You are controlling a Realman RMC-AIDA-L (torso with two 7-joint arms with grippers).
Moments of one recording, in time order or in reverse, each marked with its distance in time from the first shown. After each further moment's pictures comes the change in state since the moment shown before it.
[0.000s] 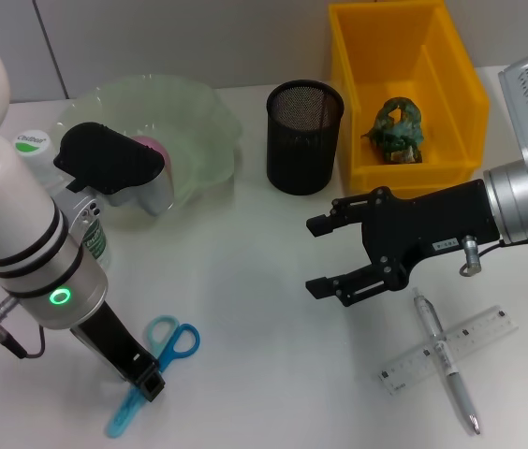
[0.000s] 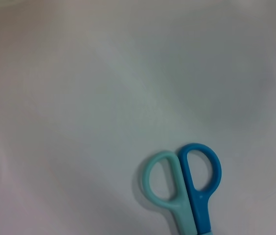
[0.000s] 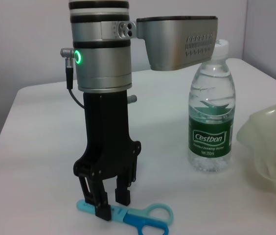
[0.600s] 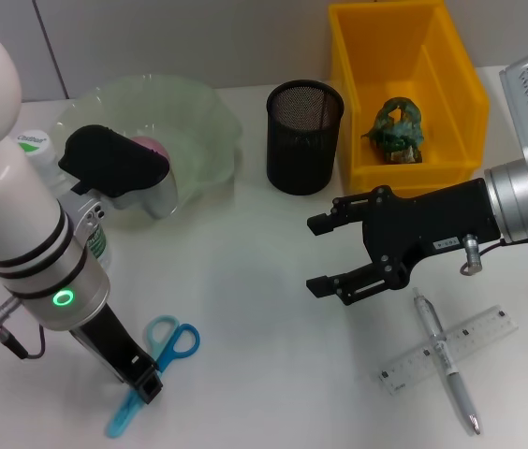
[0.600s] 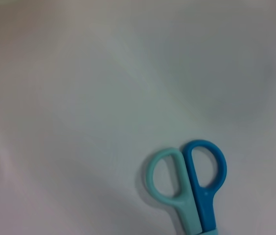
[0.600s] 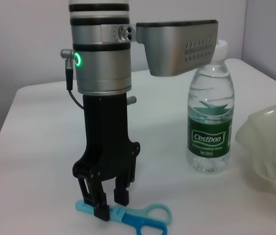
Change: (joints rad) left arm -0.013 0.000 0.020 -0.016 0.008 -0.004 -0.010; right arm -0.001 -0.001 0.001 -0.003 0.000 0.000 0.000
